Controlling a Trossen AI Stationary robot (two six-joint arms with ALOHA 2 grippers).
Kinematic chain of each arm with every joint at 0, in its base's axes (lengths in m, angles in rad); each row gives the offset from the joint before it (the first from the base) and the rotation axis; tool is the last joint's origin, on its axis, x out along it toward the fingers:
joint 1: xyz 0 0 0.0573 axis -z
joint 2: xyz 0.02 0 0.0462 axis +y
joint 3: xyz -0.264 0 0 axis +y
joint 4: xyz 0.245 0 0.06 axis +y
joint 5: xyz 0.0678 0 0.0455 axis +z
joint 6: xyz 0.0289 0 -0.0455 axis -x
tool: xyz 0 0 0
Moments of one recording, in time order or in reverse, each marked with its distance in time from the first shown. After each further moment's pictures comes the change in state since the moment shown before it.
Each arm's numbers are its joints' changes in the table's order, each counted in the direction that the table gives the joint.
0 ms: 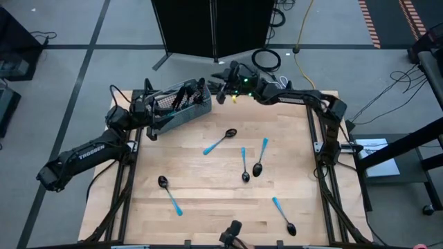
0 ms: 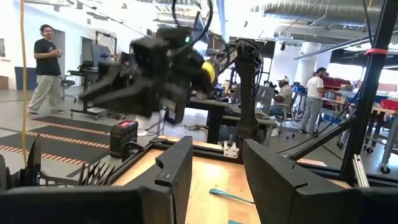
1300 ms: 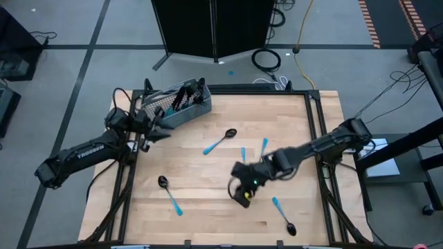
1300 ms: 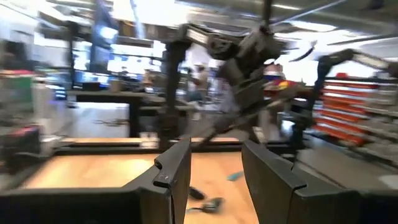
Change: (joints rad) left arm 0.075 0.000 0.000 -0.050 -0.309 0.032; right arm -0.876 -0.236 0.000 0.968 0.004 -1.094
